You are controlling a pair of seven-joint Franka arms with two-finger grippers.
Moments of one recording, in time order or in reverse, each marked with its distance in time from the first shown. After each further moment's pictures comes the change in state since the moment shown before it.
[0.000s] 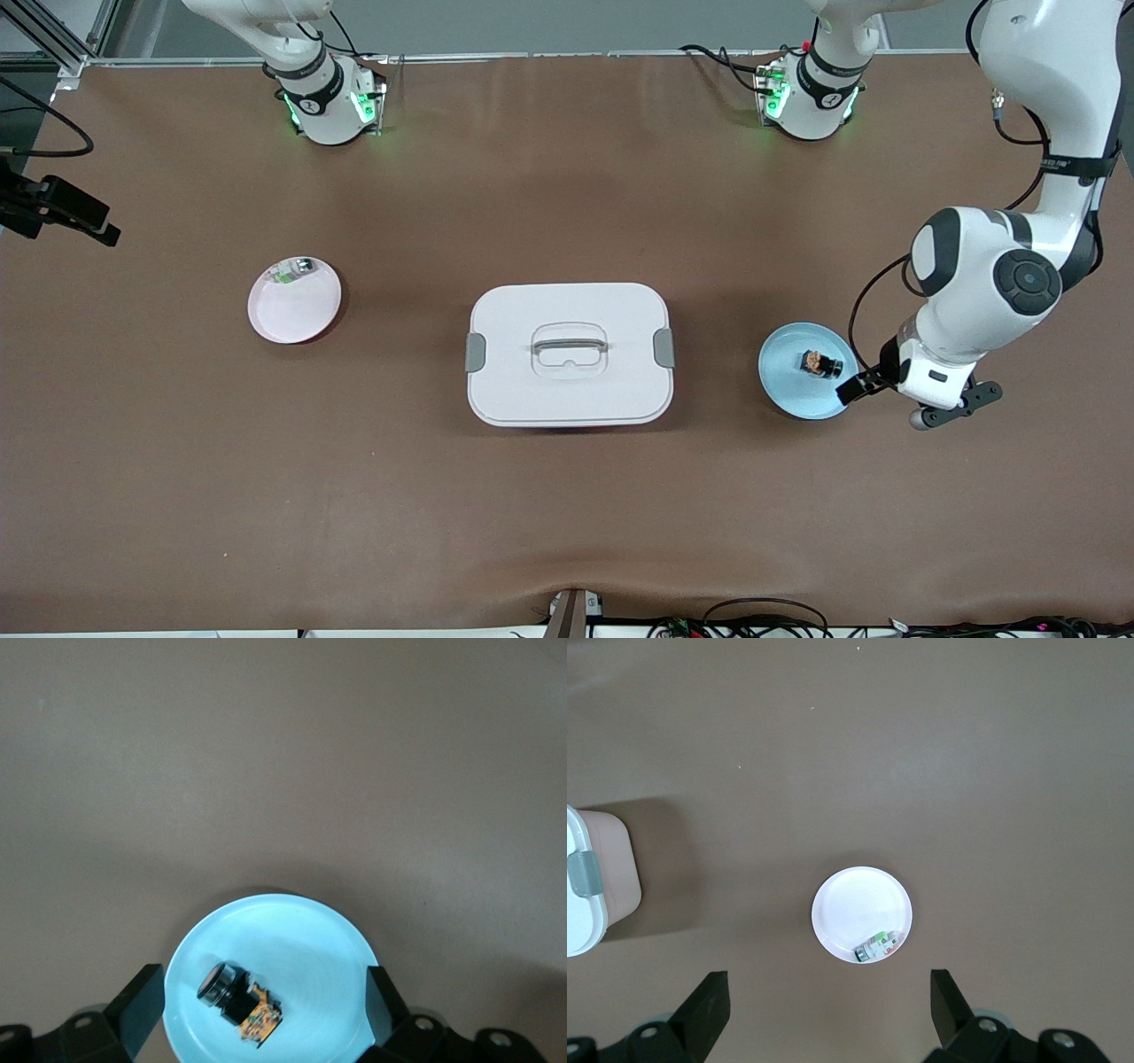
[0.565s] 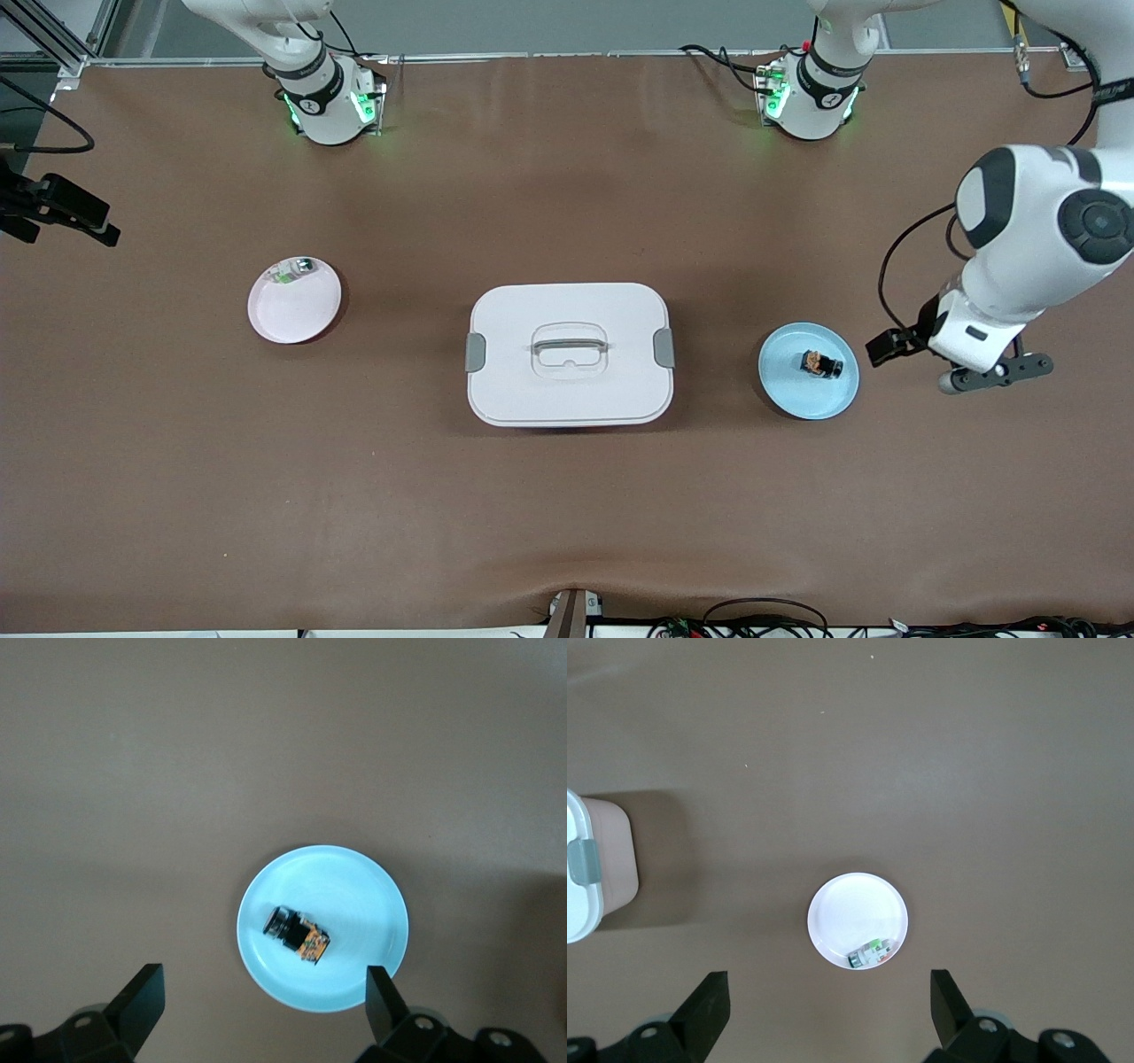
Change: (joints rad) left arm 0.001 -0.182 0.011 0.007 -0.001 -0.228 0.160; right arm -0.002 -0.001 -0.001 -0.003 -0.001 0.018 -0.084
